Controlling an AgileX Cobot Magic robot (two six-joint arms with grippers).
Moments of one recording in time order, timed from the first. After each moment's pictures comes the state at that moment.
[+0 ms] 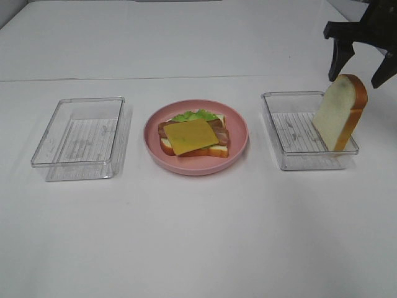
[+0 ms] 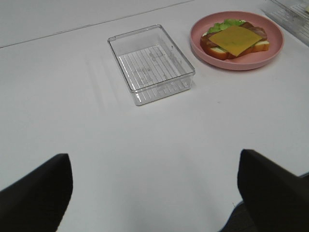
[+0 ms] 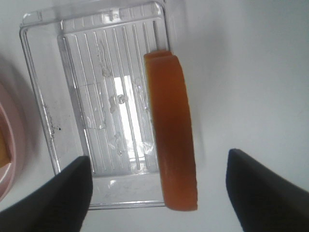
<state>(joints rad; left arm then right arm) -0.34 -0.01 -0.50 0.05 1.06 -0.03 -0.01 2.10 -1.86 0.08 1.22 0.07</state>
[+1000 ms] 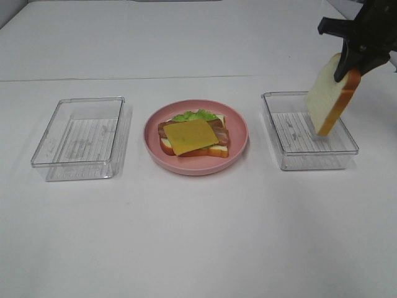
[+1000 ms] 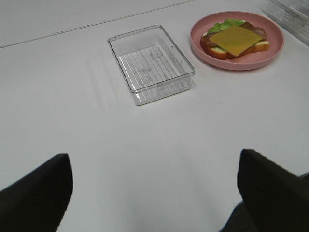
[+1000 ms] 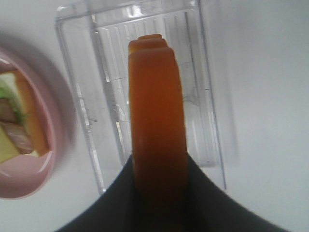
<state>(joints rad) -0.34 -0.01 -0.50 0.05 1.06 -0.03 -0.01 2.07 -1.86 0.19 1.22 0.06</state>
